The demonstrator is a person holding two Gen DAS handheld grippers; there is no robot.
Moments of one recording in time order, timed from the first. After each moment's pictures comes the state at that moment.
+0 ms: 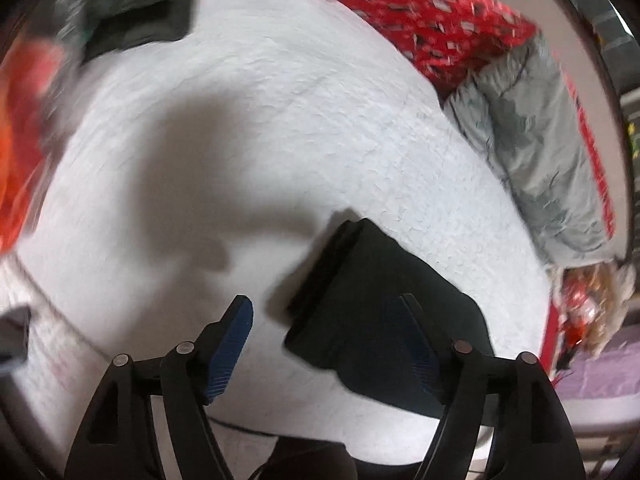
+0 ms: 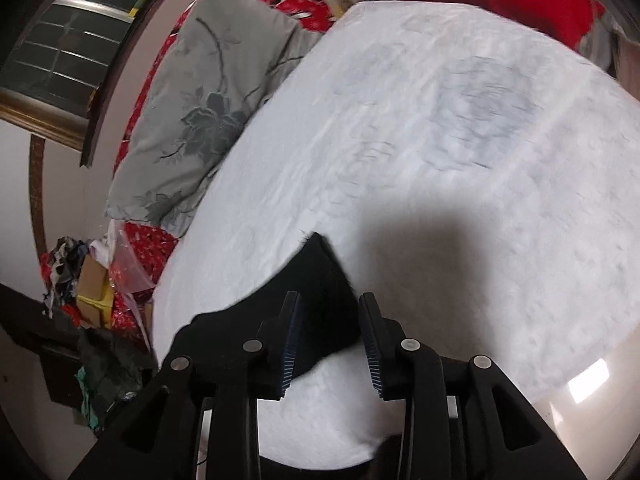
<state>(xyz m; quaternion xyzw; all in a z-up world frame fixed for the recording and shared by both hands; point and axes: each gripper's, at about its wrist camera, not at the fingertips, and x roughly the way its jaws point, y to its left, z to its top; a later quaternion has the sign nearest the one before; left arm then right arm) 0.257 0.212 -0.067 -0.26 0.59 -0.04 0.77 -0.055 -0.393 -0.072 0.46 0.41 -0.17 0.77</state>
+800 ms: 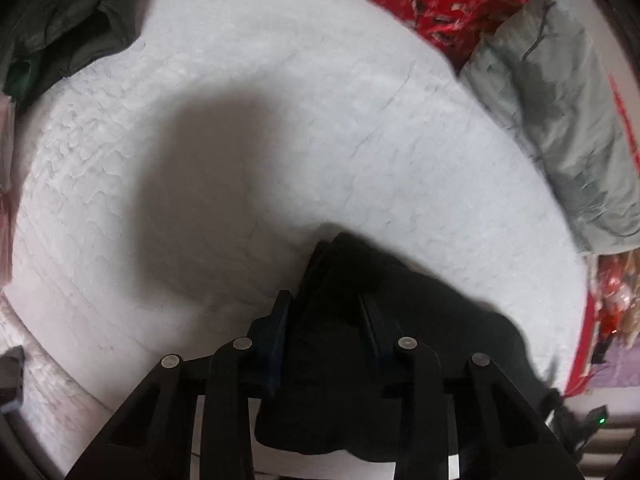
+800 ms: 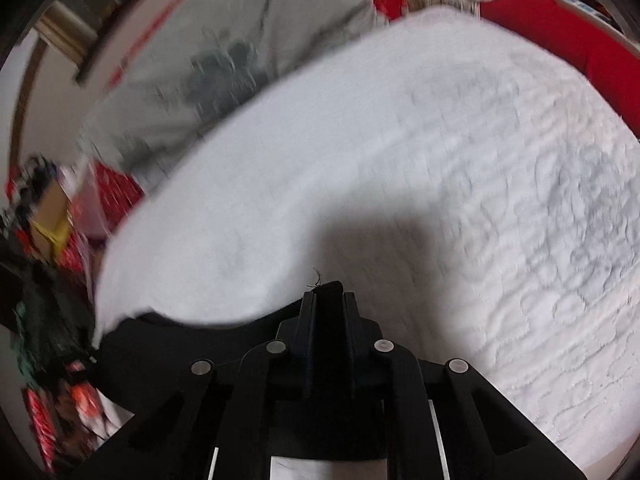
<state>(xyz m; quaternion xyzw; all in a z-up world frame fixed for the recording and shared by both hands) 0.302 0.173 -0.124 -0.20 0.62 -0.01 0.76 0.040 -0.391 -0.095 0.32 0.47 -0.15 0.81</state>
